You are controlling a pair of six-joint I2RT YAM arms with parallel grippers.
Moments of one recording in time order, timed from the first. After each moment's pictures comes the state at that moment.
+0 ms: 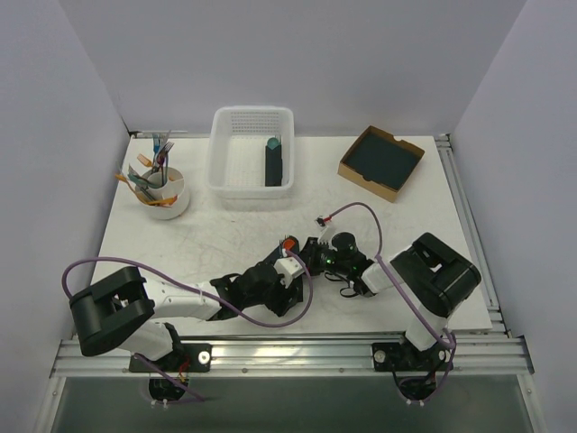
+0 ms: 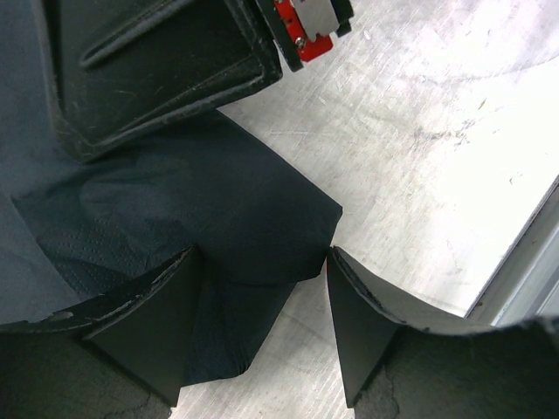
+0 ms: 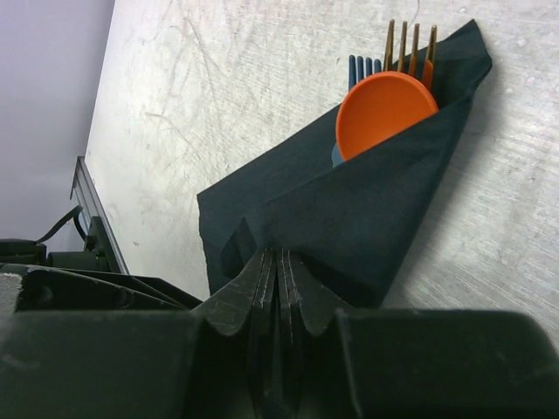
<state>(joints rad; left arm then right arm) -1.09 1.42 0.47 0.30 -0.05 -0.22 0.68 1.71 0.40 0.91 -0.39 0.78</state>
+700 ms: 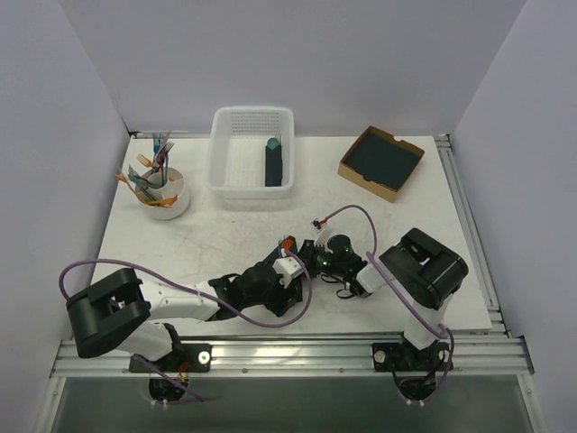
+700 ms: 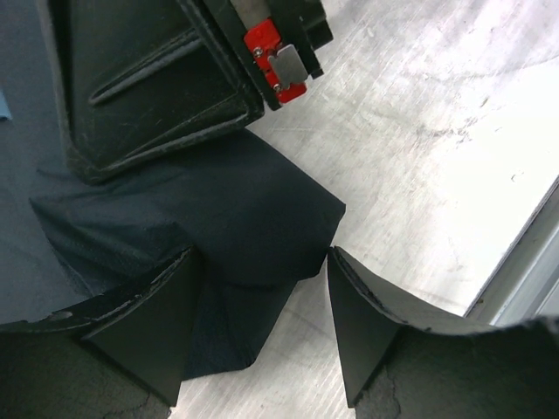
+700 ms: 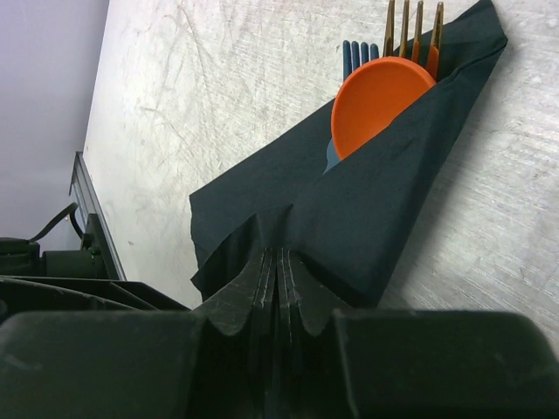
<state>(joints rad) -1.09 1.41 0.47 0.29 -0.06 -0.22 0.70 1.79 0.41 0.97 -0.39 0.80</state>
